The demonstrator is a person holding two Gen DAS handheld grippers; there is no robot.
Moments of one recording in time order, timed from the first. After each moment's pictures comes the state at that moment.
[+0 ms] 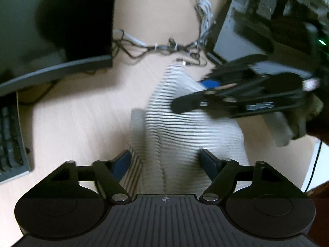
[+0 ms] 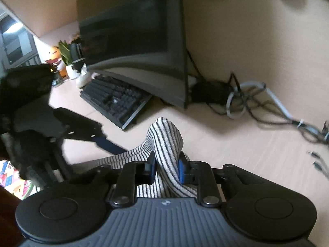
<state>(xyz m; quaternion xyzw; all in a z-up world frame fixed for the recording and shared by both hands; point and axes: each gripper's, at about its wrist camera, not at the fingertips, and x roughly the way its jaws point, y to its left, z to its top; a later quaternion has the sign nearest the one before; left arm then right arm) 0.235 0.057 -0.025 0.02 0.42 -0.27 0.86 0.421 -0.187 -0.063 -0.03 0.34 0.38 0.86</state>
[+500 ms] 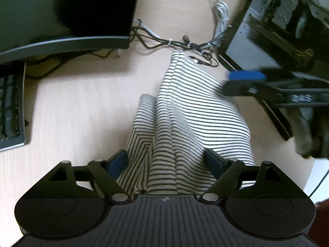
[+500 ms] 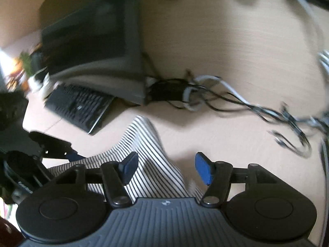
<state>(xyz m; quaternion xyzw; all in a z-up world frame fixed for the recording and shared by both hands) 0.232 0.070 -0.041 -0.04 0.44 -0.25 0.86 0.381 -0.223 -0.047 0.01 0.34 0.23 0.91</state>
